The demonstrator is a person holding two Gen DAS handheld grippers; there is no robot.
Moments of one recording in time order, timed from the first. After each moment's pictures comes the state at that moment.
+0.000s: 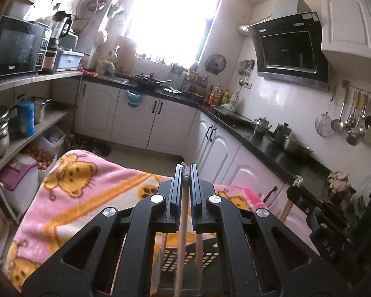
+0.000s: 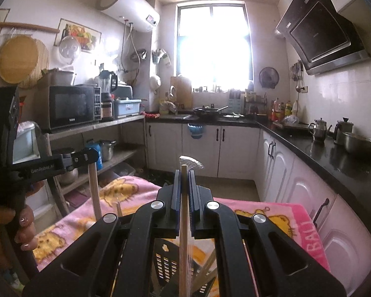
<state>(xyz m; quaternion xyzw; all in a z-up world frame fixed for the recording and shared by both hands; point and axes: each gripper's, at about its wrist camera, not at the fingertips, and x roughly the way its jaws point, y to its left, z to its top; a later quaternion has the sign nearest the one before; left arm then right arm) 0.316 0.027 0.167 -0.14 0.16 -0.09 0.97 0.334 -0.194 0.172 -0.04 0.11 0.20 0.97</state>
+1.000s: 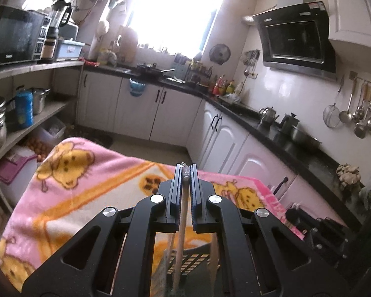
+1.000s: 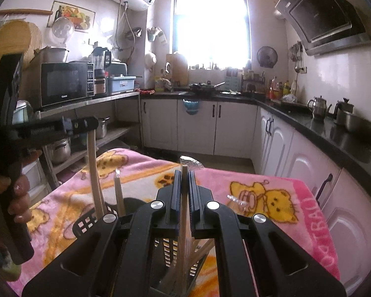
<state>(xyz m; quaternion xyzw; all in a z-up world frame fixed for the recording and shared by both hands) 0.350 0.024 0.124 -0.14 0.19 -0.08 0.97 0.356 -0.204 0.111 -0.04 0.18 0.19 0.97</state>
